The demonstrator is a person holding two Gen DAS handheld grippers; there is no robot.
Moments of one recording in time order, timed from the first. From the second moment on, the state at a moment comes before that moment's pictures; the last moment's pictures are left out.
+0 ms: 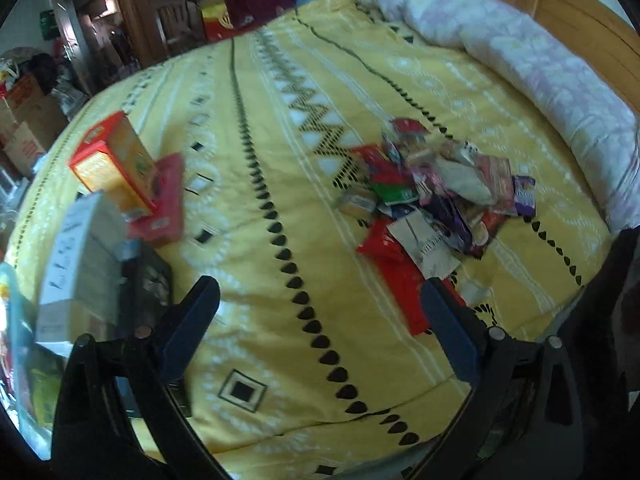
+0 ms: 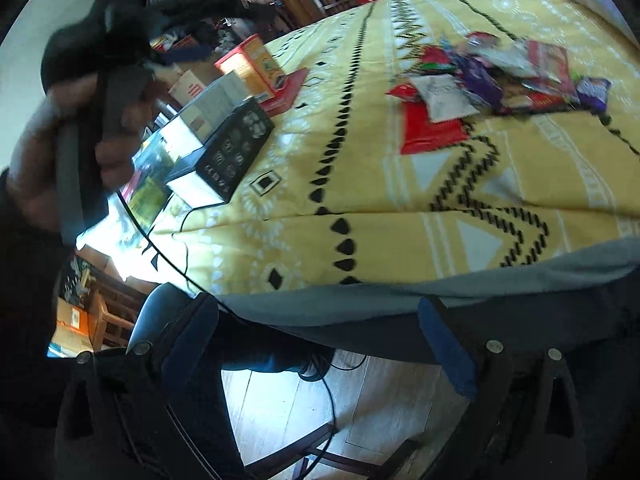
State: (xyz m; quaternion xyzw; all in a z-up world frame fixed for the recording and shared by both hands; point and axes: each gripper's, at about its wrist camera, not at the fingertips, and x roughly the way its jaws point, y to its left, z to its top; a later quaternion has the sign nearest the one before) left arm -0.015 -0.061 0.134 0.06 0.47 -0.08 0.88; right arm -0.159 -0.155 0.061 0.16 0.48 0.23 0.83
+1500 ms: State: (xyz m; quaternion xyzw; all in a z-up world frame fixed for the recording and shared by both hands) left arm -0.022 -0.008 0.041 -0.05 0.51 -0.07 0.85; right arm -0.118 -0.169 0.066 0.11 0.48 0.23 0.84
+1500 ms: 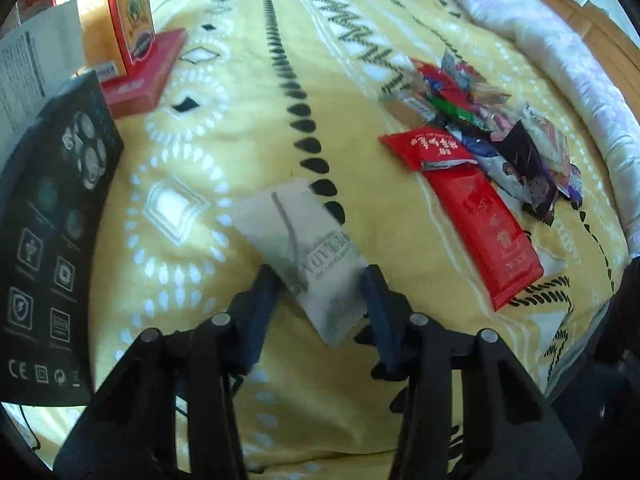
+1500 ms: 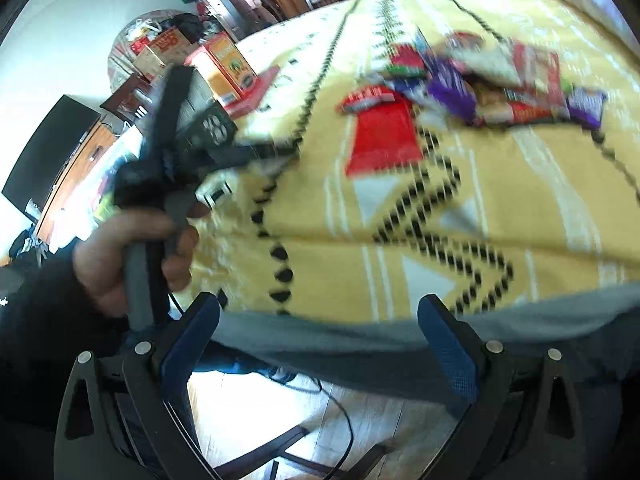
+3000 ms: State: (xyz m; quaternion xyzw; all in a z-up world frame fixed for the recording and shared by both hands) left arm -0.043 0.016 0.051 -0.11 0.49 -0.13 0.86; right arm 0.019 -0.122 0.061 0.06 0.49 0.29 0.82
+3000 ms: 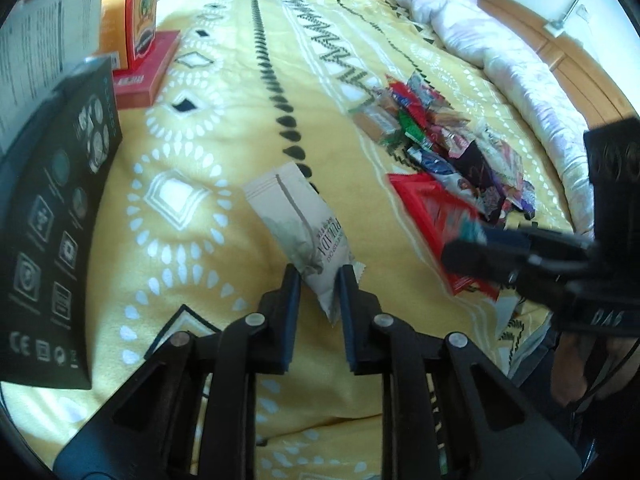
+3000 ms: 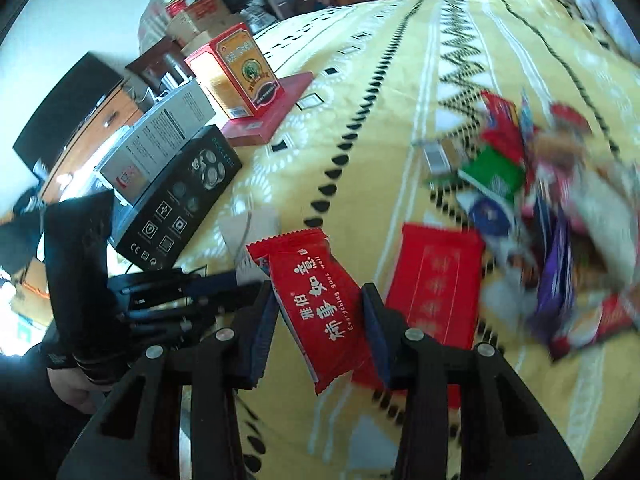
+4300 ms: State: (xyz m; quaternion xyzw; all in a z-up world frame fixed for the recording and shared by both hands) left arm -0.114 0.157 0.259 -0.08 0.22 0.00 0.97; right arm 0.047 0.062 0.252 0.01 0.33 0.41 0.85
